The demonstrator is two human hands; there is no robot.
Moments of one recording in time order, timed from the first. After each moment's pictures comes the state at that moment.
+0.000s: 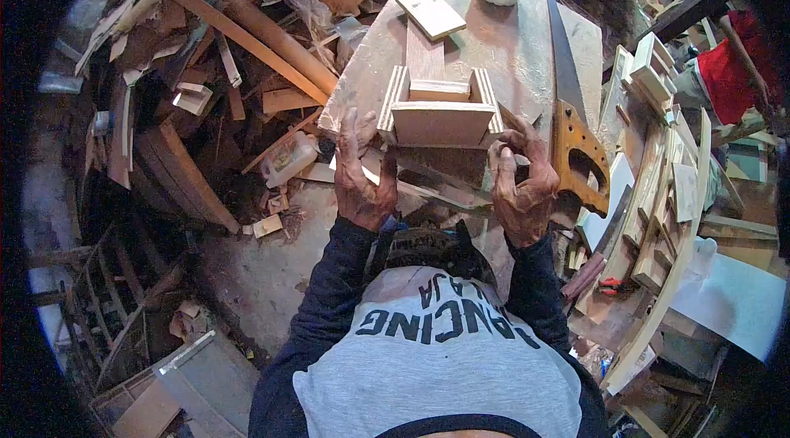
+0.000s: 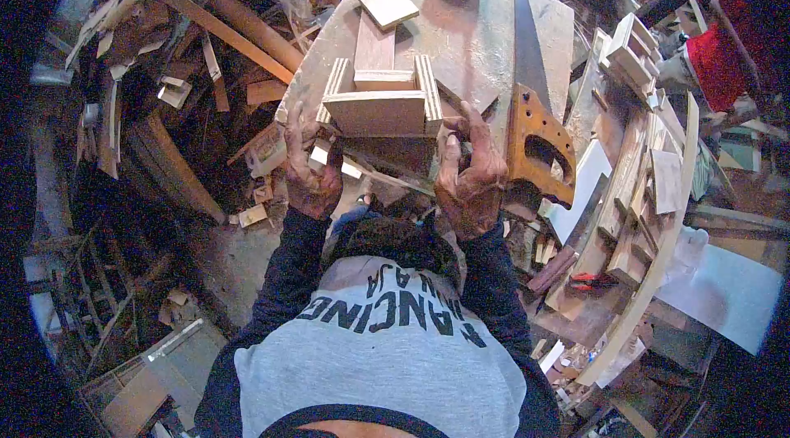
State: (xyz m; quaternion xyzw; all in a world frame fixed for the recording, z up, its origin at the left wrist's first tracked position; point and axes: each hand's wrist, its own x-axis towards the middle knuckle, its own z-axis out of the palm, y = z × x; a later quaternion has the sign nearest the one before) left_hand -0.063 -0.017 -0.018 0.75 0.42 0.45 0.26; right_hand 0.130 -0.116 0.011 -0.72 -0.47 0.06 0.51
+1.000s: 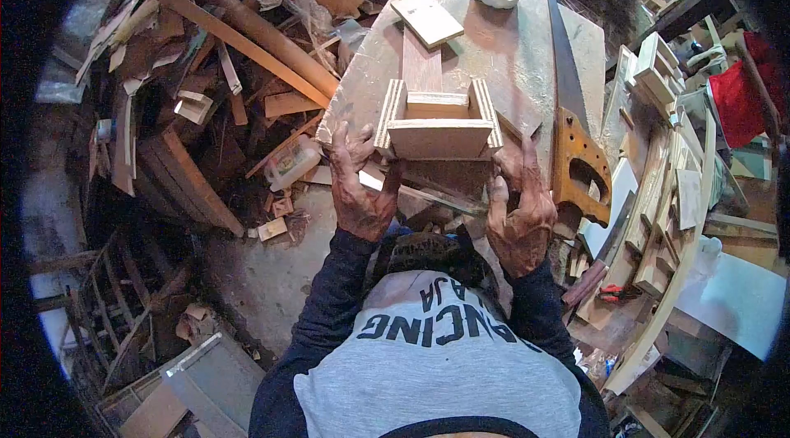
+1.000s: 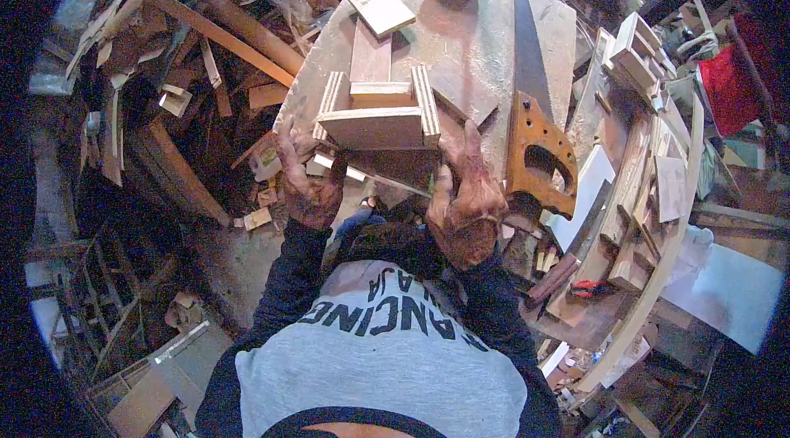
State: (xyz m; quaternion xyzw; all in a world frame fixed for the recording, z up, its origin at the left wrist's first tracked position) left_hand -0.062 -0.015 -0.014 0.77 0.44 0.41 0.23; right_hand 0.122 -0.134 0.015 -0.76 -0.51 0.01 0.41
